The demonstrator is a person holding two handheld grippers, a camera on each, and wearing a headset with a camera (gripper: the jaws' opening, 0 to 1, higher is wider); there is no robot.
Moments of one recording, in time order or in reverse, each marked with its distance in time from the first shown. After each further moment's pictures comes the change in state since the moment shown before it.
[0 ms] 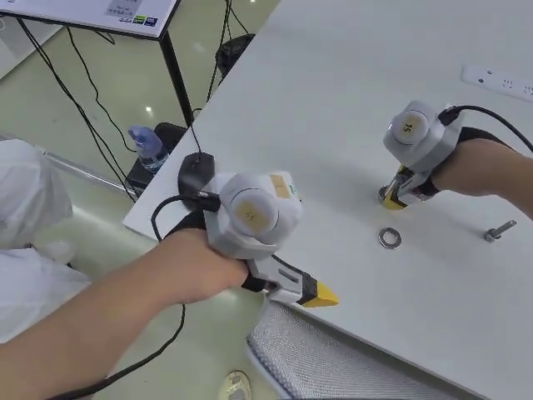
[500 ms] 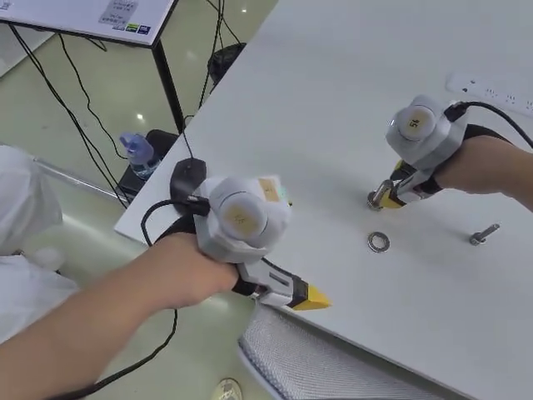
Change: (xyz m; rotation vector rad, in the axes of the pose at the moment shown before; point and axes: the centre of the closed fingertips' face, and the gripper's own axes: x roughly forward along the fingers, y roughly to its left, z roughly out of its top) left arm -0.005 -0.001 0.002 0.008 -0.002 0.008; right arm -0.028 0.002 0.001 -0.013 -0.045 -0.008
